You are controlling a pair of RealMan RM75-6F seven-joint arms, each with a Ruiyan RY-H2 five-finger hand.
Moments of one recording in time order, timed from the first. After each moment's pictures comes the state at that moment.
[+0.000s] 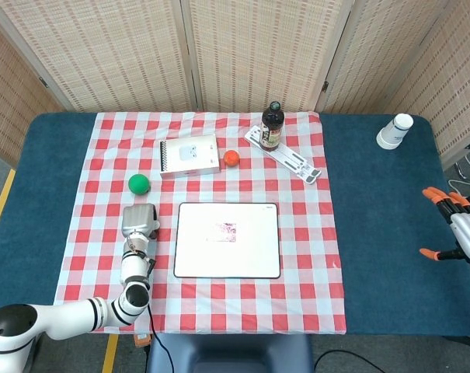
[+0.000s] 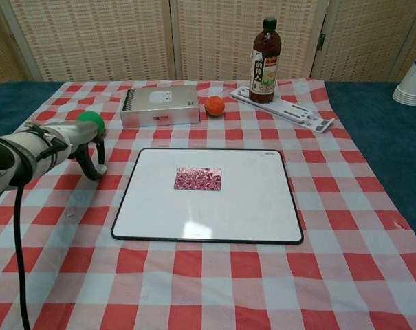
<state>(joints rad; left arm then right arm) -0.93 -1.76 -0.34 -1.28 0.24 1.12 0.94 0.31 -0.95 0.02 -1.32 -1.52 1.15 0.58</state>
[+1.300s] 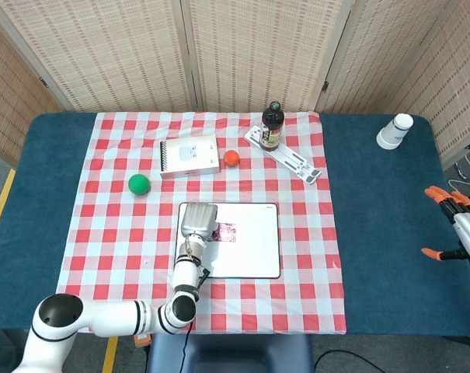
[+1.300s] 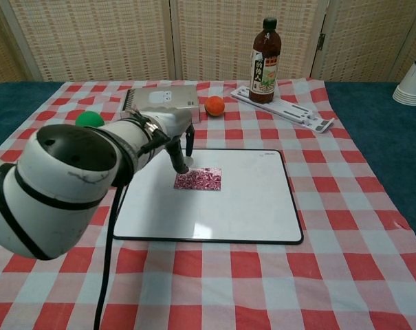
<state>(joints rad) -1.16 -1.93 -0.43 -1.31 0.27 1.17 1.07 0.30 -0.94 0.01 -1.30 -1.54 1.17 0.62</state>
